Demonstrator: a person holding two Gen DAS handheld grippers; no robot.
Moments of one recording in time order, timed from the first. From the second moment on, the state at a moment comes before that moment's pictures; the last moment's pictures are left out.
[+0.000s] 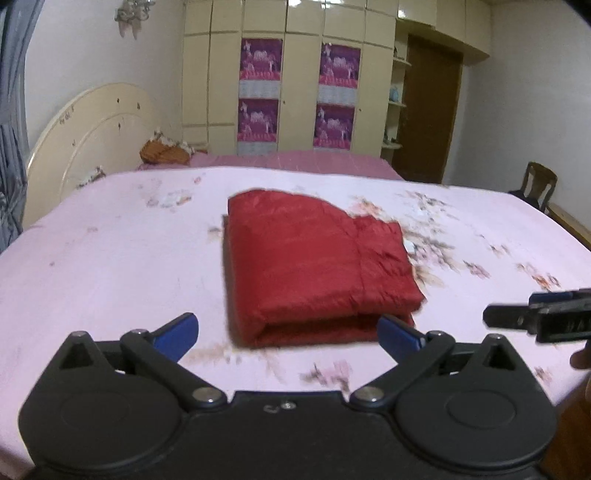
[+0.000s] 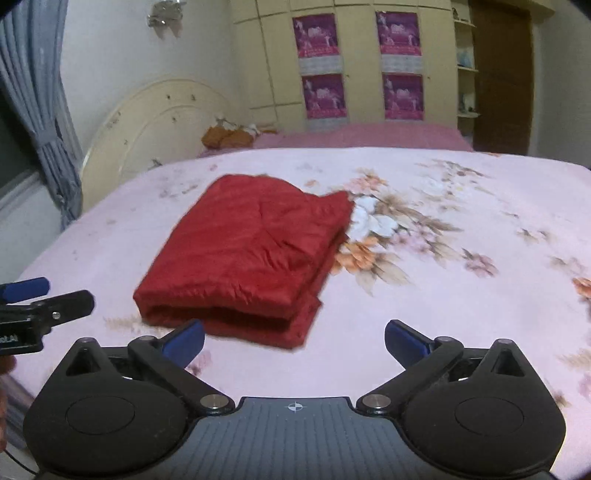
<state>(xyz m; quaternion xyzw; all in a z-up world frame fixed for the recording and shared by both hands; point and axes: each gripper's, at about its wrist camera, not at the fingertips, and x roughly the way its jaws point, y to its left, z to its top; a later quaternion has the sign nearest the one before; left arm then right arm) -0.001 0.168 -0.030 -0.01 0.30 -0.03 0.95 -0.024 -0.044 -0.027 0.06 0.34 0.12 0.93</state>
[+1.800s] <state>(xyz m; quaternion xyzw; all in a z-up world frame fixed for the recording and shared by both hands) -0.088 0.138 -0.004 -0.01 0.28 -0.04 0.96 -0.137 -0.052 0.019 0.04 0.29 0.09 0.95</state>
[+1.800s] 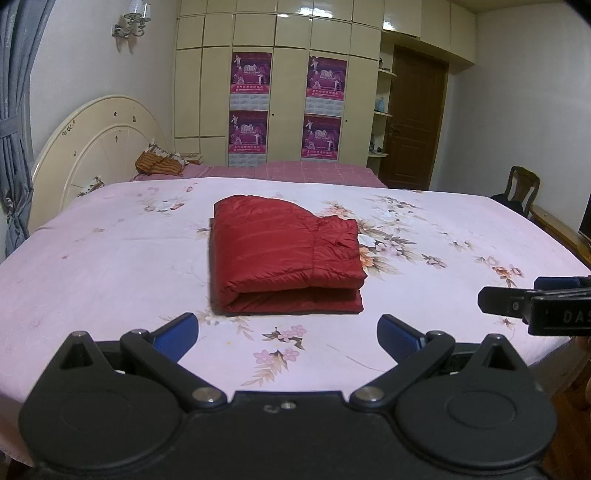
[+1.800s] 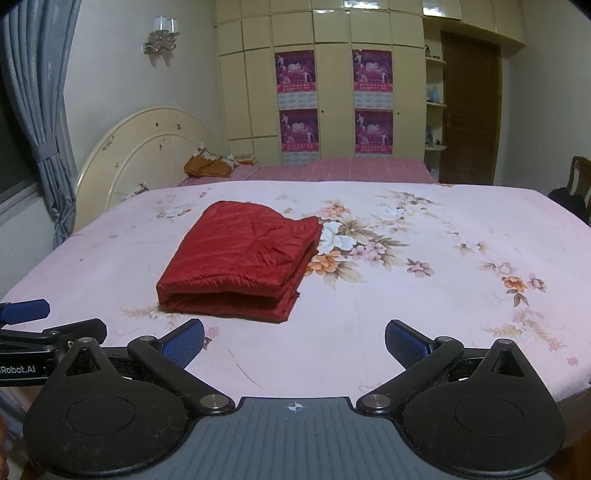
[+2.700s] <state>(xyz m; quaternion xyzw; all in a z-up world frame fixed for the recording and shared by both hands) -0.088 0.139 -0.006 -0.01 0.28 -0.04 0.96 -0.141 -0.058 0.019 0.04 0.29 0.09 0.95</state>
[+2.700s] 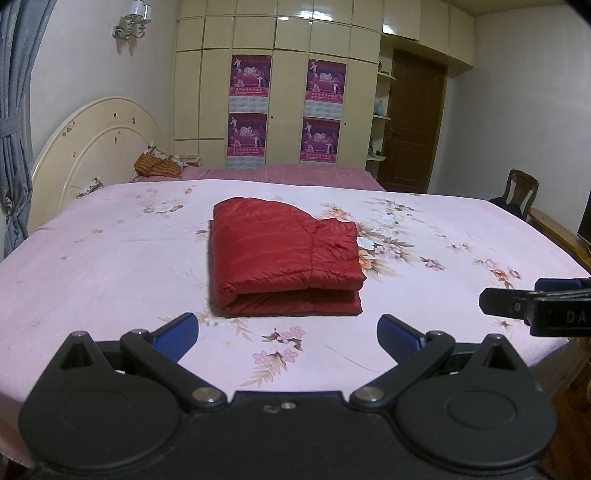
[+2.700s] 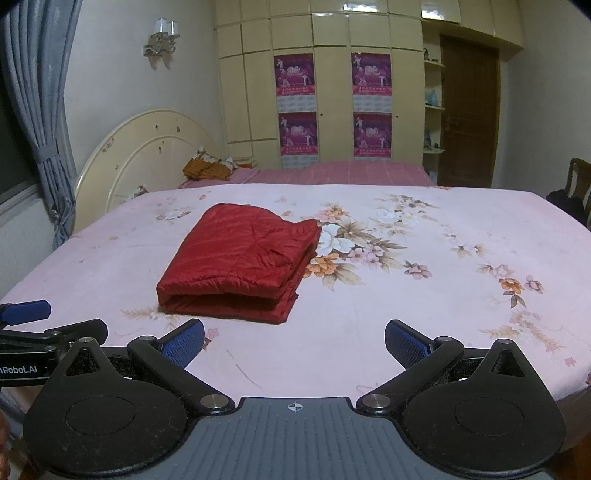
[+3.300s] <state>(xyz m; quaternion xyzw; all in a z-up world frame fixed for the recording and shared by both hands) -0.086 0.140 -0.004 -0.01 0.27 -0.05 0.96 -0.134 -0.058 0.017 0.04 0.29 0.09 0.95</state>
